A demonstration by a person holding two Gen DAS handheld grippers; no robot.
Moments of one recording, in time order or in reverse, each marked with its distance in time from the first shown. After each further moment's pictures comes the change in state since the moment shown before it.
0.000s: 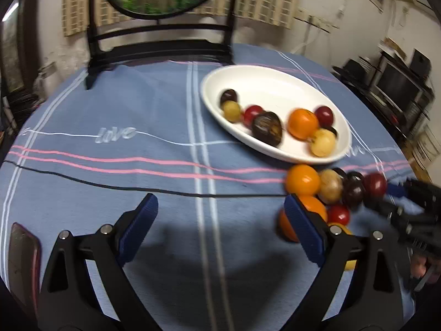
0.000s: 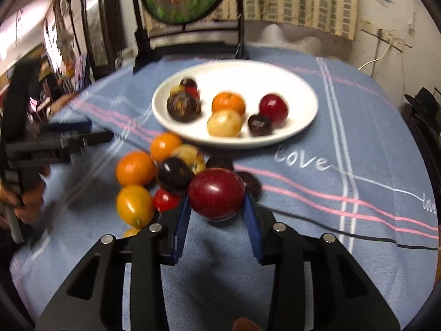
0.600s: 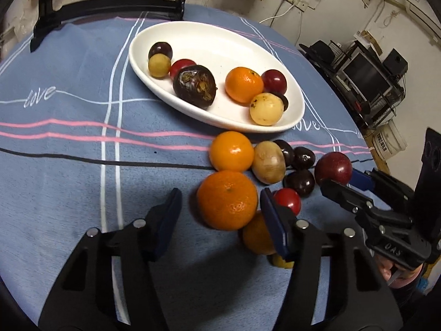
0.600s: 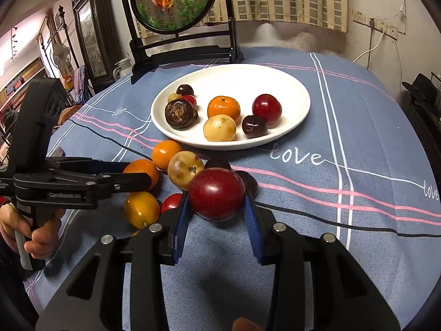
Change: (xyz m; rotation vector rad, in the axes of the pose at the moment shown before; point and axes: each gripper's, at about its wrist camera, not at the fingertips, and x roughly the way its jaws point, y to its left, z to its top) left arm 0.033 -0.039 -0.004 -0.073 0.186 -0.245; right arm -0.005 -0.003 -0.002 0.036 0.006 0.019
